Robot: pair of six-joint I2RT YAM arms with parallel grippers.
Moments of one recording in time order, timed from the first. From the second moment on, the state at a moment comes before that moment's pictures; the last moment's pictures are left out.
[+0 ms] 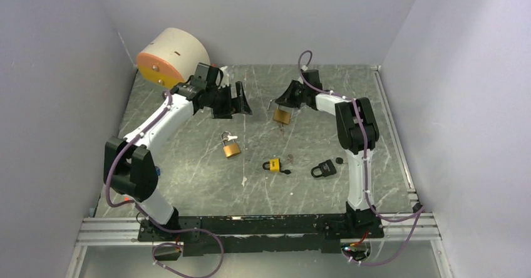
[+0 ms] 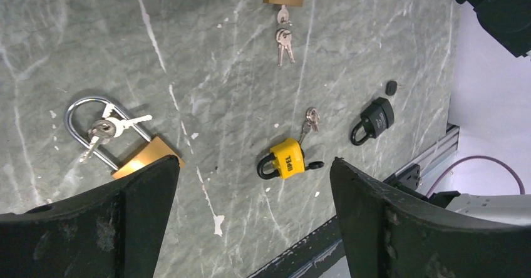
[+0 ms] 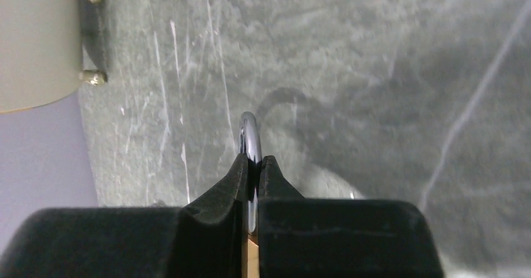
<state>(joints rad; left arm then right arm) -0.39 1.62 1.41 -0.62 0.38 -0.50 0.26 2.22 1.50 0.03 -0.45 0.71</state>
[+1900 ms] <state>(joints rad) -0.32 1.04 0.92 -0.57 -0.19 -0.70 0.73 2.26 1.73 -0.44 -0.41 0.36</state>
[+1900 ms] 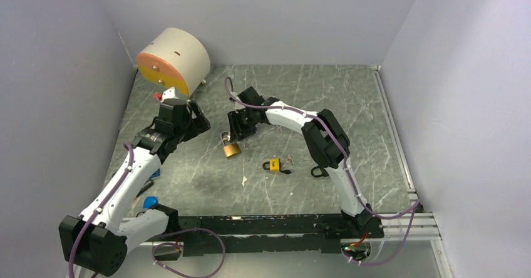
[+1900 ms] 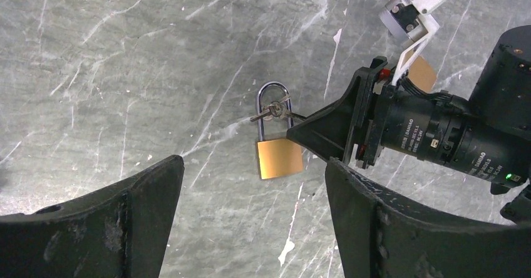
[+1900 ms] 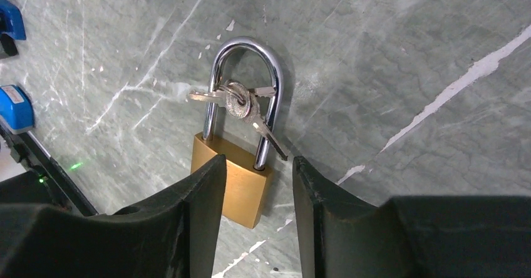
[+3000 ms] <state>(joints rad) -0.32 1.00 0.90 -0.44 -0.08 -0.57 0.65 2.23 1.76 -0.52 -0.60 0.27</state>
